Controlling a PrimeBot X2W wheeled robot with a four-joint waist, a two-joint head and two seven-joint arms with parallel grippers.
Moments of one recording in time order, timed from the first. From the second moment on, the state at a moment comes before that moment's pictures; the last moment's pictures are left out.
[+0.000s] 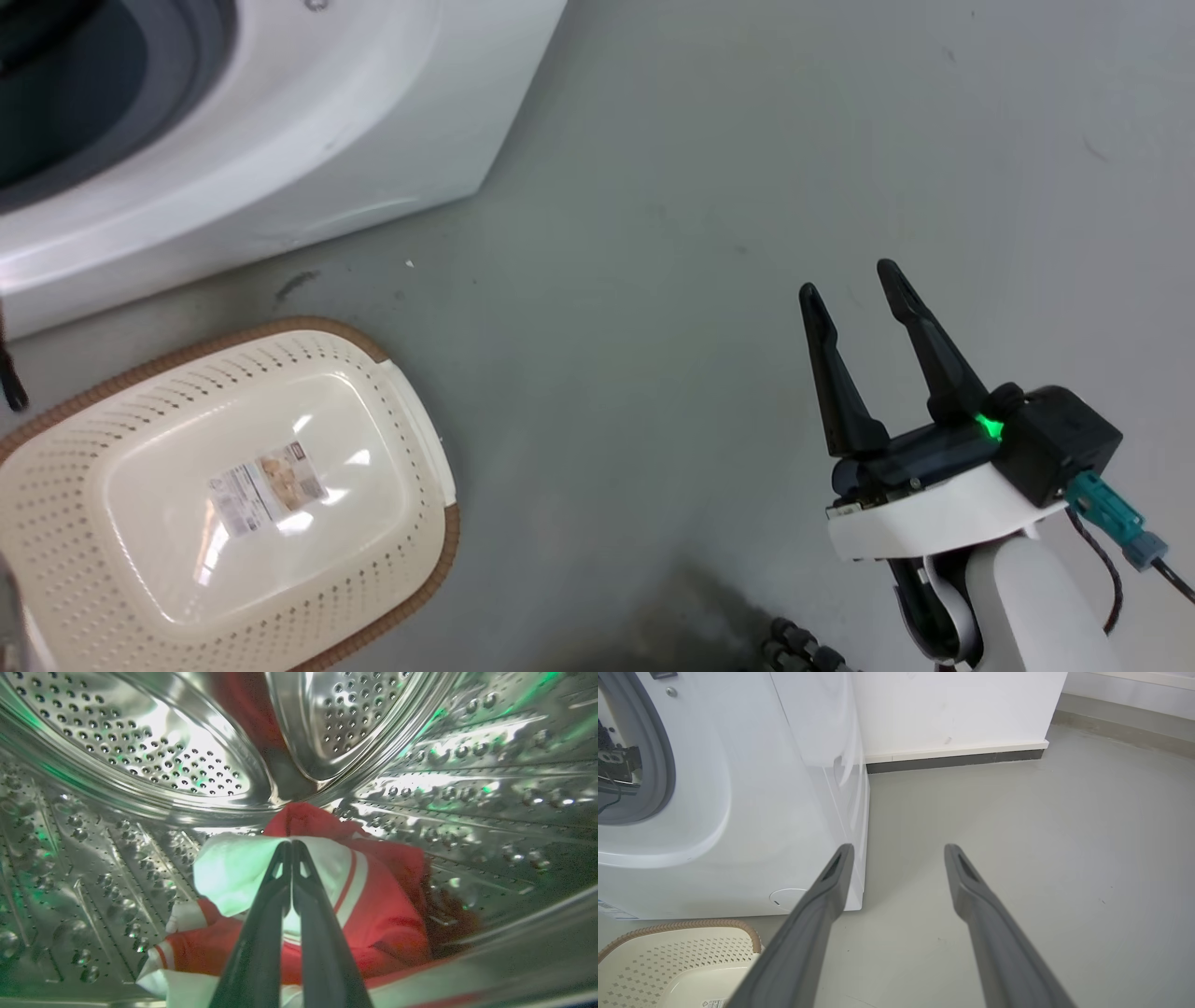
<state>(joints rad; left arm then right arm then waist) -1.16 0.53 -0.07 0.72 -0.09 0.08 0.07 -0.24 -0.05 0.23 0.02 0.23 0.13 -0.26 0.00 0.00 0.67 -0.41</state>
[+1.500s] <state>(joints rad) -0.33 0.09 -0.04 0.14 -0.17 -0.05 -0.26 0.12 -0.05 0.02 -0.16 0.12 0.13 -0.04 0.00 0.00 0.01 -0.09</state>
